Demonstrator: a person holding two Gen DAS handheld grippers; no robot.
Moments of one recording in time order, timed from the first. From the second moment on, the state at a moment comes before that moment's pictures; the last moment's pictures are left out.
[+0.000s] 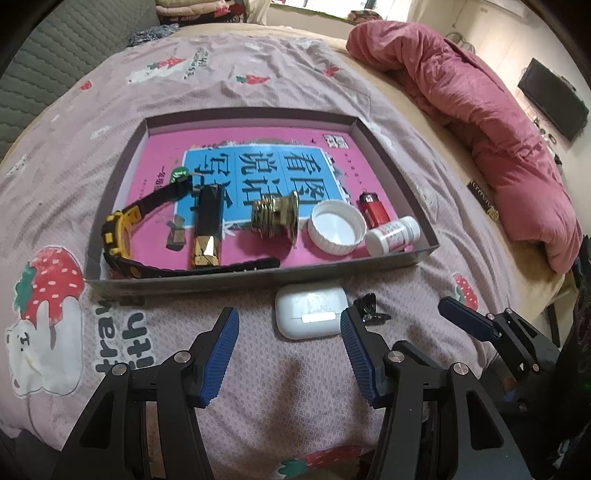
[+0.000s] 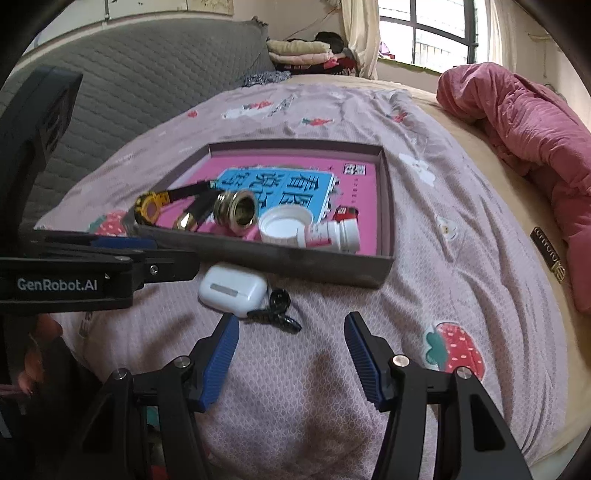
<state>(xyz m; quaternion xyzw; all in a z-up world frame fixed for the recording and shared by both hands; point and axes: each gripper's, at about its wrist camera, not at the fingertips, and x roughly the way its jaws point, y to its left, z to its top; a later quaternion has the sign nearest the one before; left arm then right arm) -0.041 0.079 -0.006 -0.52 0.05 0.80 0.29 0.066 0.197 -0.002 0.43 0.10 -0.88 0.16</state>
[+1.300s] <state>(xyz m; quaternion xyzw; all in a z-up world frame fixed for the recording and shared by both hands) -0.065 0.133 -0.060 -0.58 0.10 0.76 0.27 0.037 0.184 -0.042 0.42 0.15 -0.87 0.22</state>
